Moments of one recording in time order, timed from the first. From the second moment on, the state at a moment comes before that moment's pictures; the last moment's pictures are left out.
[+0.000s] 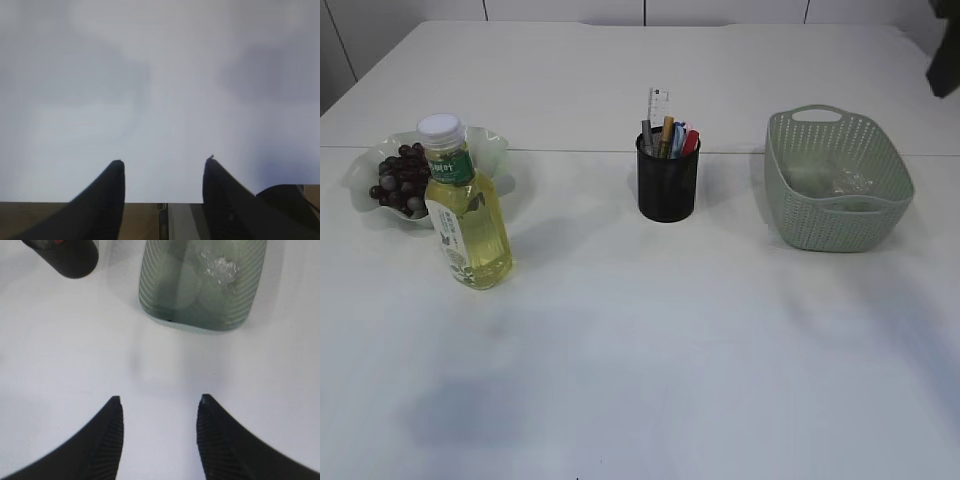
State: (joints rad) left arm -0.10 1.03 -0.77 -0.01 1.07 -0.13; right arm 0.11 1.48 -1.56 0.03 1.25 -0.02
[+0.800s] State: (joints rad) left arm -0.10 0.42 -0.77 0.03 1.26 -0.18; right arm 0.11 0.66 -1.09 -0.01 1.26 0.04
